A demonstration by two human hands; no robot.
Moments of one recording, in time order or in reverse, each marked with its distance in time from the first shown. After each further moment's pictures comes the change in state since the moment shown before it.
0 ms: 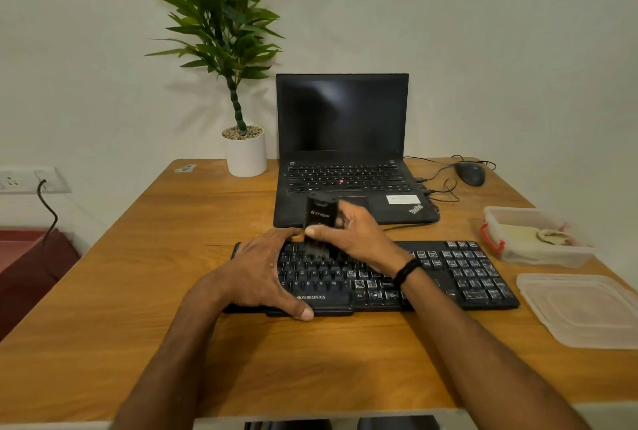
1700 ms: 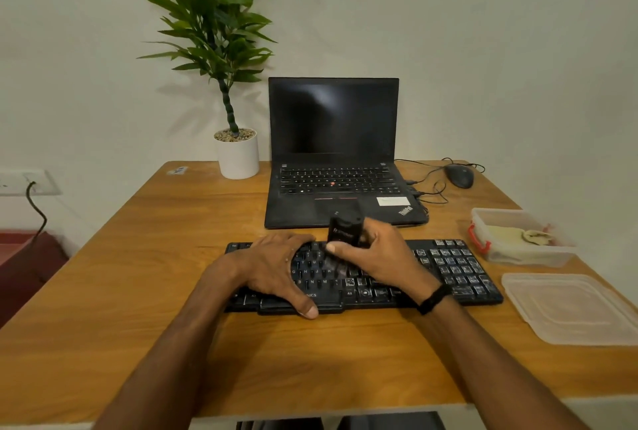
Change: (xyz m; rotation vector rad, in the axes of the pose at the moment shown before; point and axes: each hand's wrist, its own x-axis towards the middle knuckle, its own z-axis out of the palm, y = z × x) left_hand 0.038 0.022 0.001 0.181 -0.235 -0.015; right_hand -0.057 -0.006 -0.032 -0.008 0.071 -0.038
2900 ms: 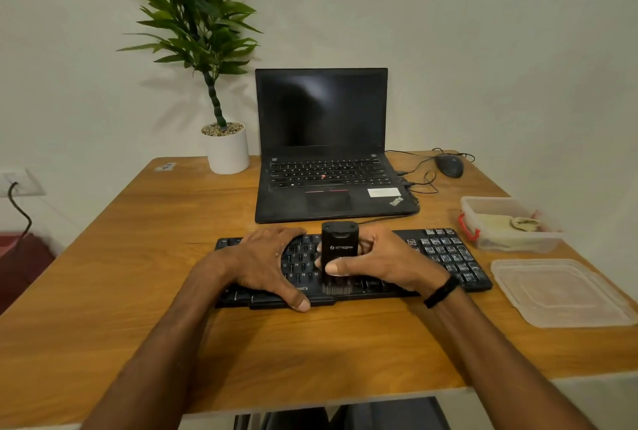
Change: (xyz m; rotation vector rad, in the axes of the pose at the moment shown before) left_hand 0.004 -0.006 0.001 -0.003 0.005 0.018; right_hand -0.011 -0.002 -0.014 0.194 -0.248 0.190
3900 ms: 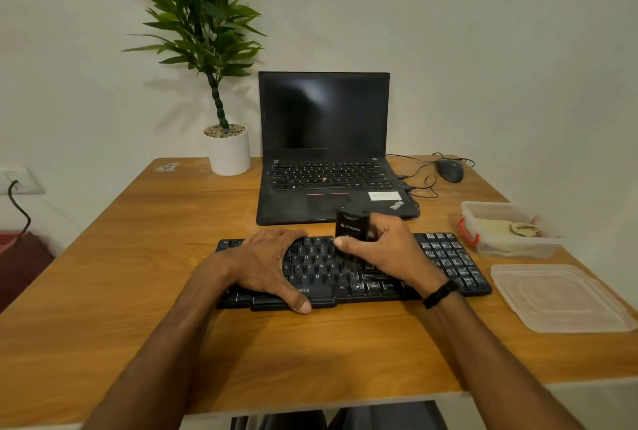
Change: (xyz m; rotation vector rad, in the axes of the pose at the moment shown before) left_hand -0.001 0.000 -0.002 -0.012 0.007 -0.001; right_hand 0.005 0.003 -0.004 -0.147 0.312 -0.109
